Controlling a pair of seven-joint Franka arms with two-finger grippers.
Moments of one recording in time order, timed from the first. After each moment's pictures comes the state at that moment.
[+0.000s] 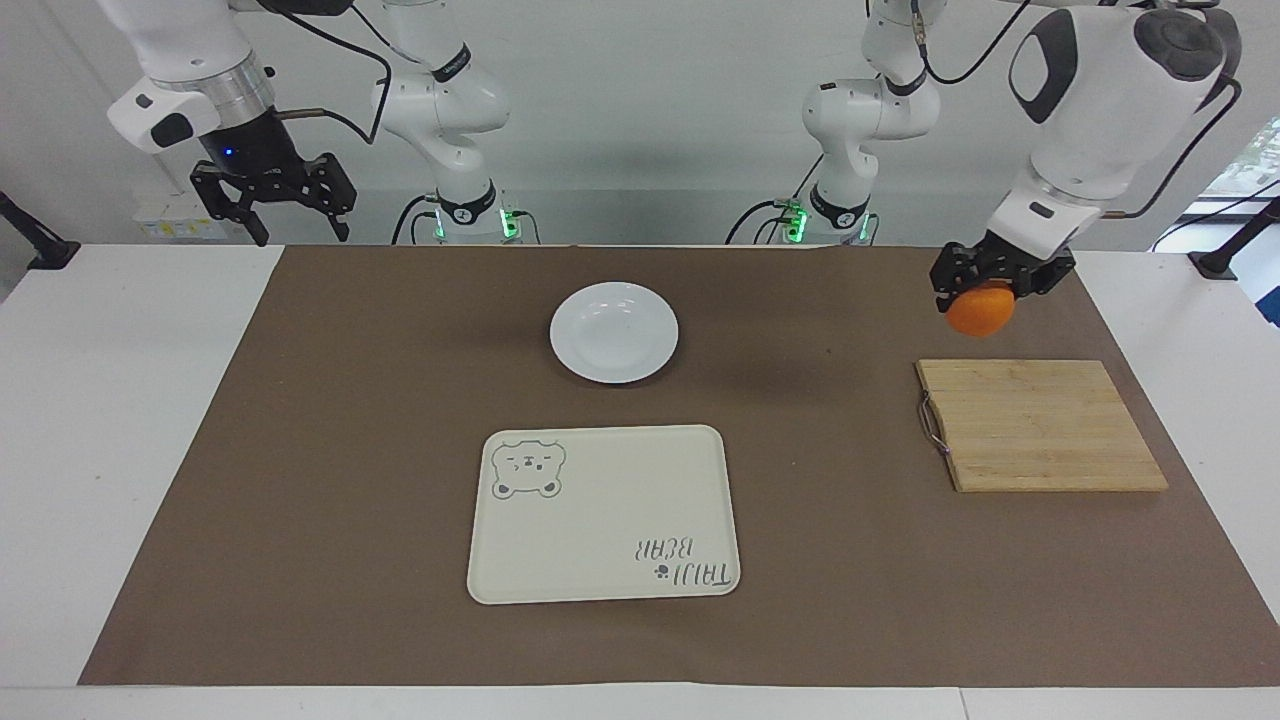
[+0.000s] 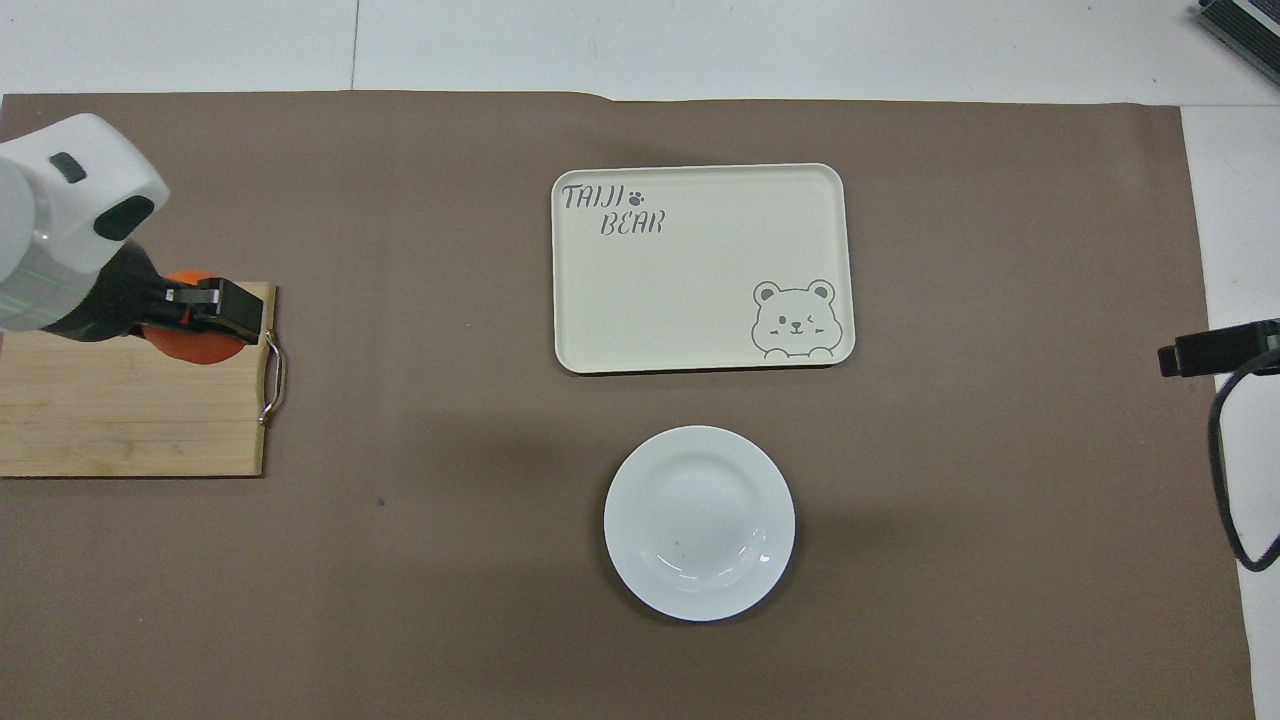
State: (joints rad) left arm -0.14 0.04 -0.08 -1.59 -0.02 1.59 -0.14; right arm 0.06 -0.08 -0.12 -1.59 0.01 1.54 -0.12
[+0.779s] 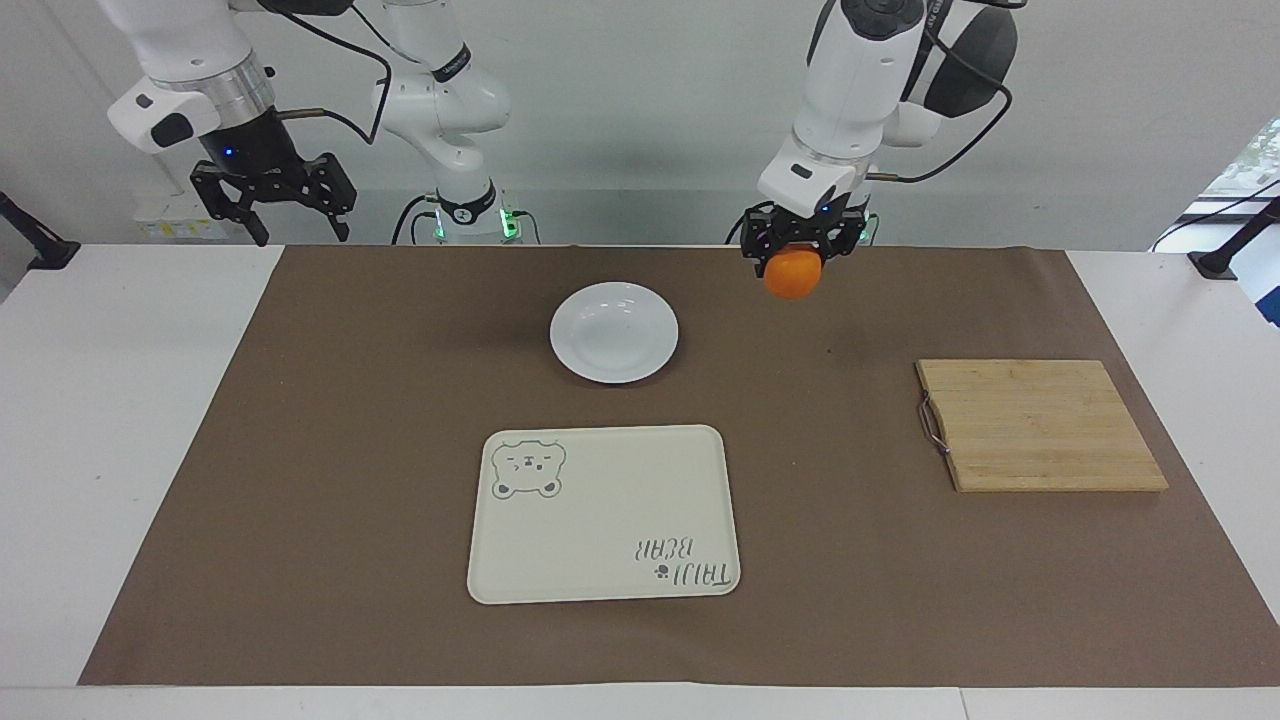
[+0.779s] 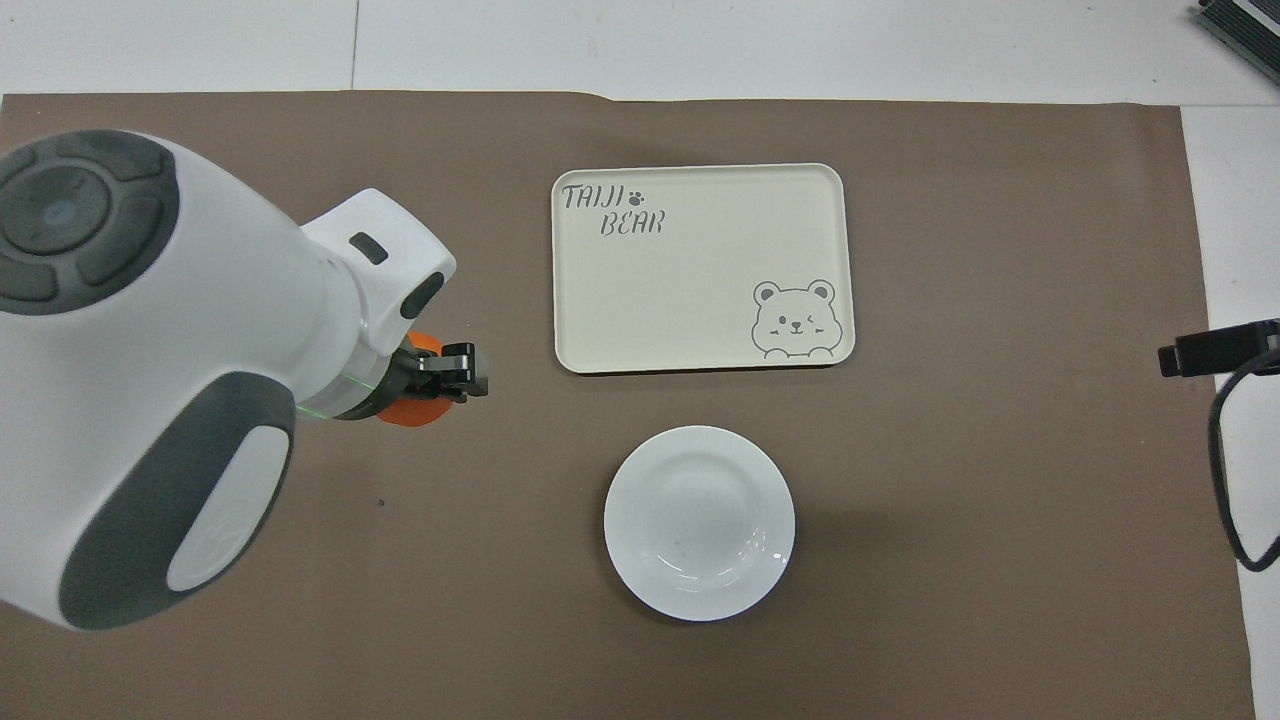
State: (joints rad) left arm -0.45 0.03 -0.10 -1.65 -0.06 1.65 -0.52; right arm 0.06 -0.08 -0.12 -1.59 0.01 1.54 -0.12
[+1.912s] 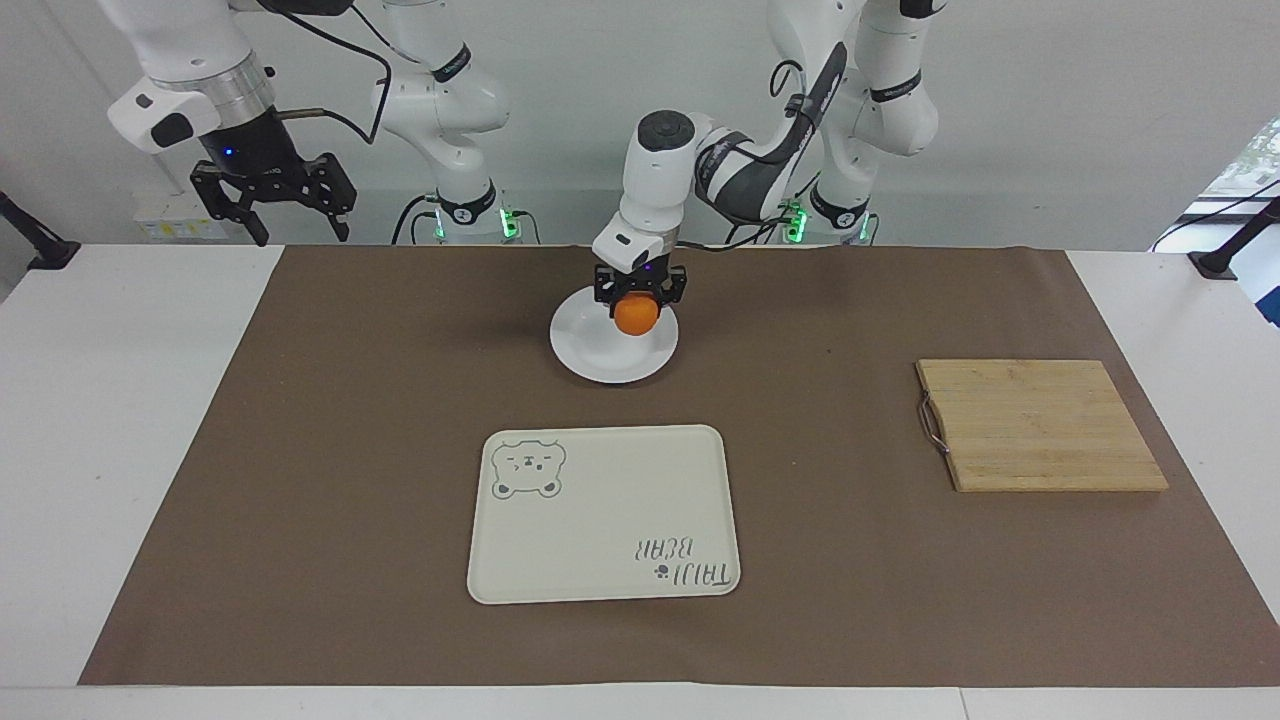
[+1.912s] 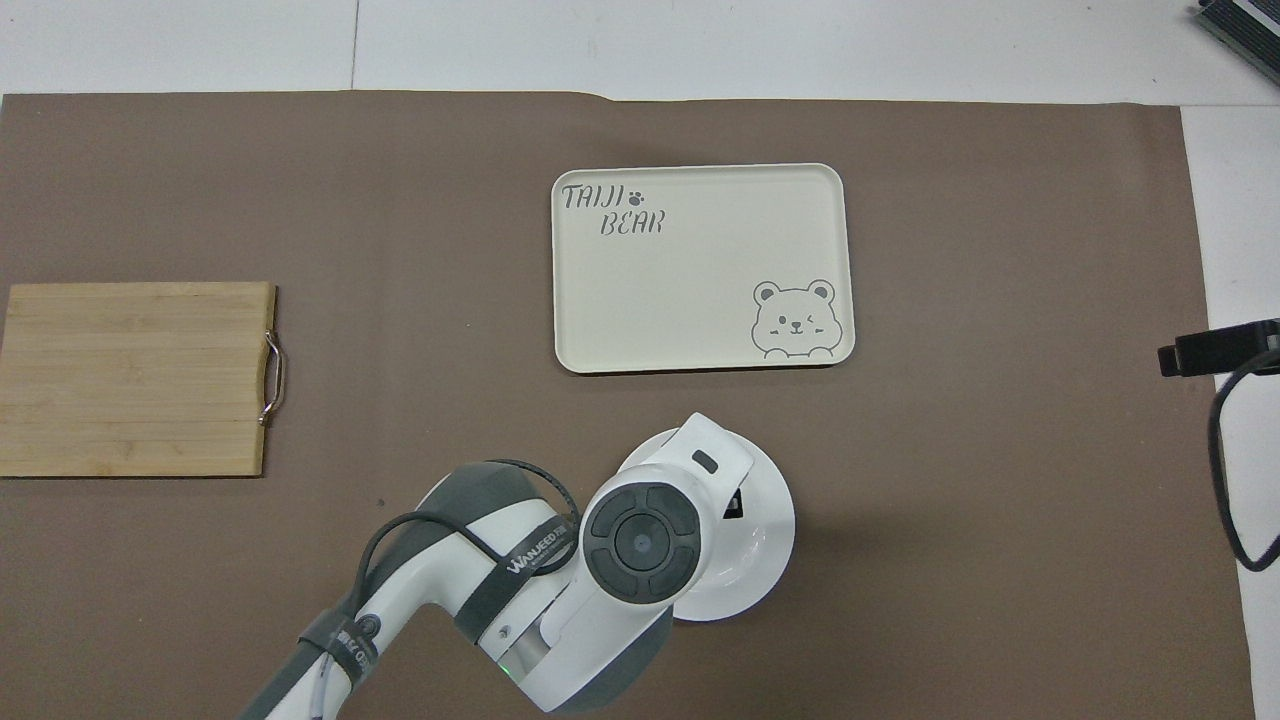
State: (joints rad) left arm -0.80 0.18 -0.10 -2.01 -0.07 2.29 -0.87; right arm 0.06 -0.08 -0.12 -1.59 0.01 1.54 -0.12
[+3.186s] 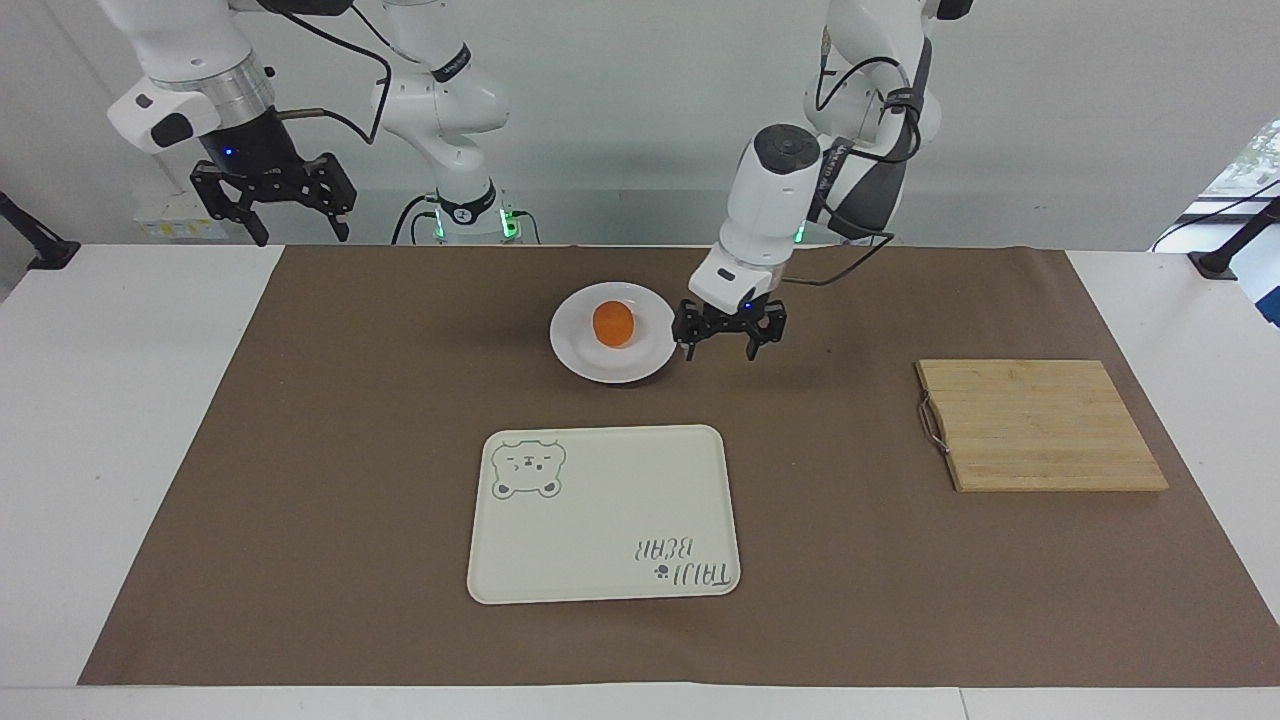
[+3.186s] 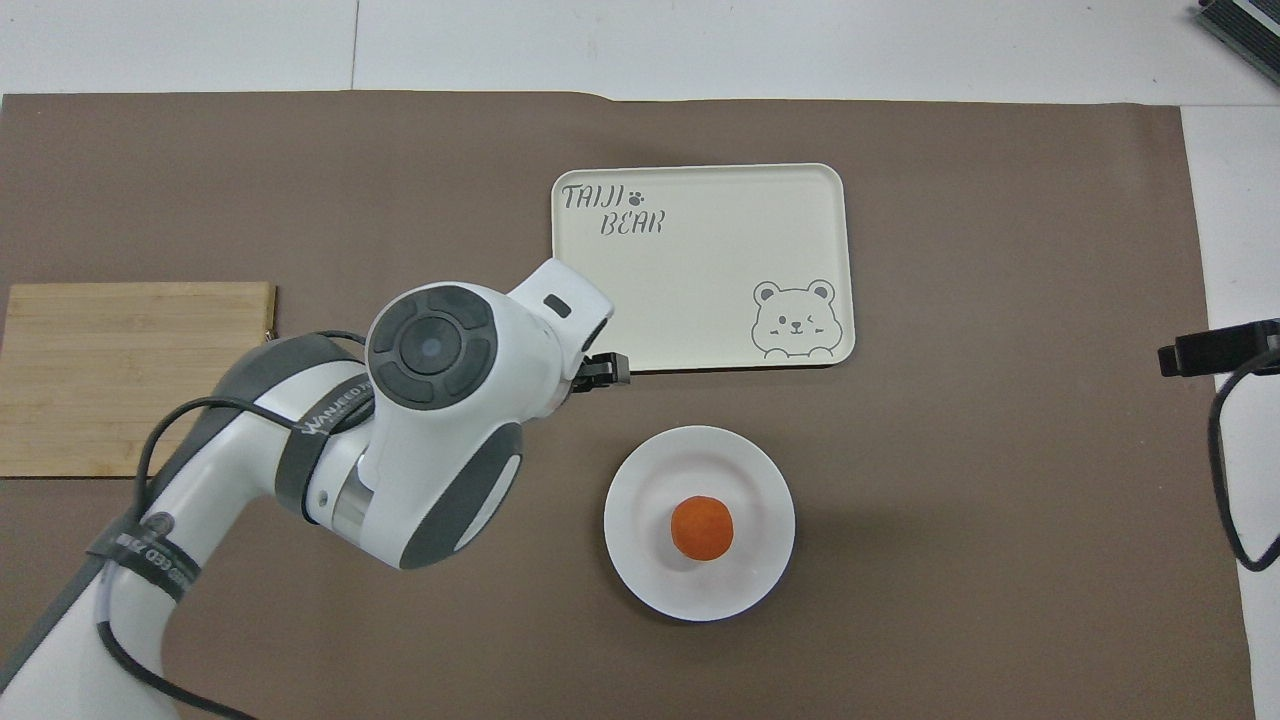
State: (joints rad) left arm -0.50 0.15 -0.06 -1.85 -0.06 2.13 -0.53; right arm 0.06 -0.08 -0.12 -1.59 0.01 1.54 -0.12
